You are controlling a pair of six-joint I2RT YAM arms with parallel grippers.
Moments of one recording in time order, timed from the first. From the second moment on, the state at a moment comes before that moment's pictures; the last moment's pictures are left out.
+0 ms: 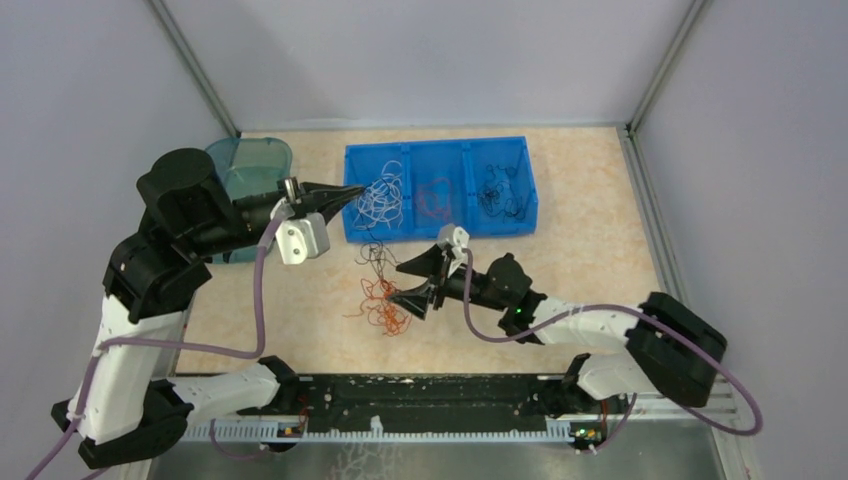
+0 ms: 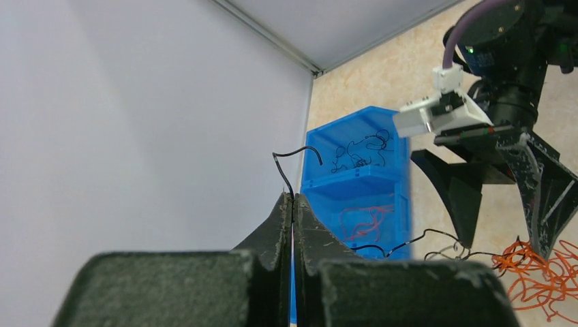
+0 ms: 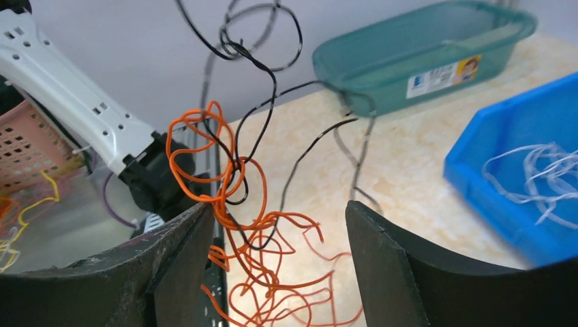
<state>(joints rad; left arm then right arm) -0.71 1.05 1.75 -0.80 0.52 0.91 0.97 1.32 0.46 1.01 -0.36 0.32</state>
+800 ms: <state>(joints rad) -0.71 1.07 1.82 -0.78 0.55 0.91 1.00 1.54 0.82 0.75 -0.28 0.18</state>
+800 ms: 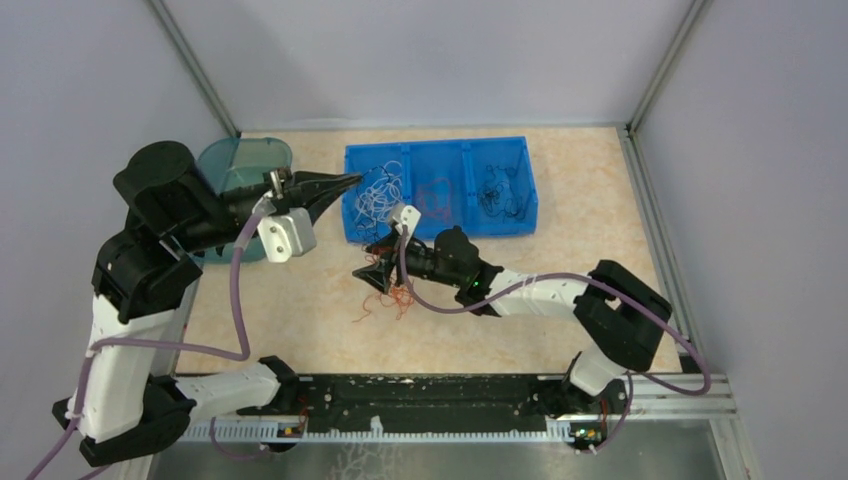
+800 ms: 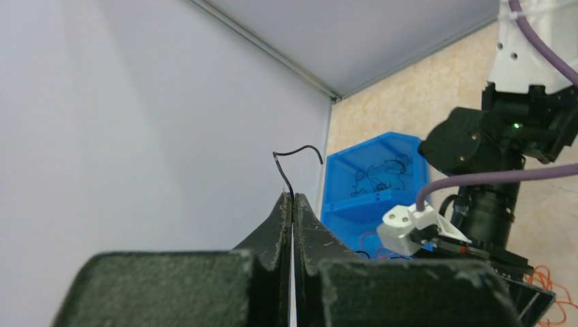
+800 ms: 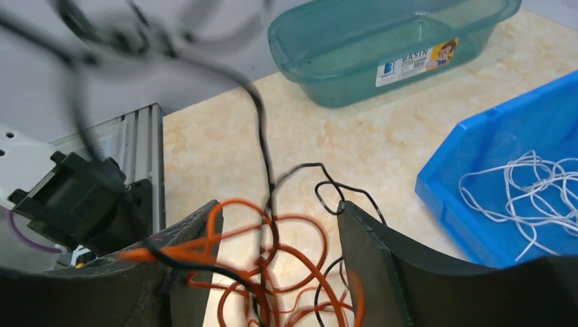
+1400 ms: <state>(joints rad) -0.71 1.08 1.90 -0.45 0.42 1.10 1.00 1.67 0.49 1.15 -0.23 0.36</state>
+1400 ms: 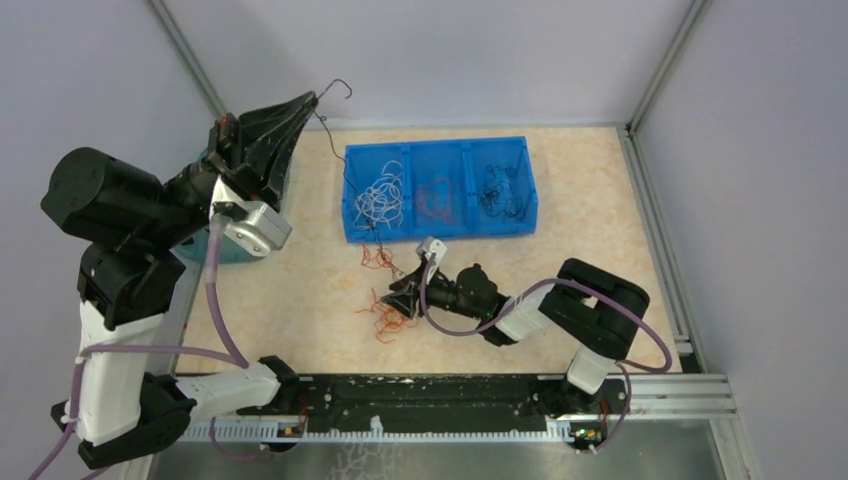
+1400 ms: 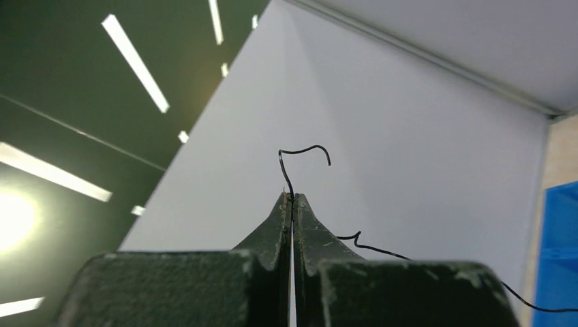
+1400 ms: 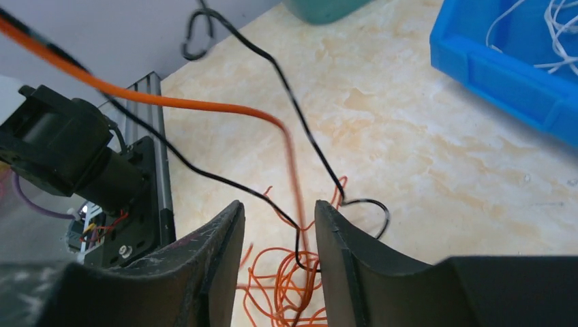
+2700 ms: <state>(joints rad) -0.71 0.97 1.72 -0.29 0.48 0.85 0.99 1.13 0.70 0.73 -0.22 0.22</state>
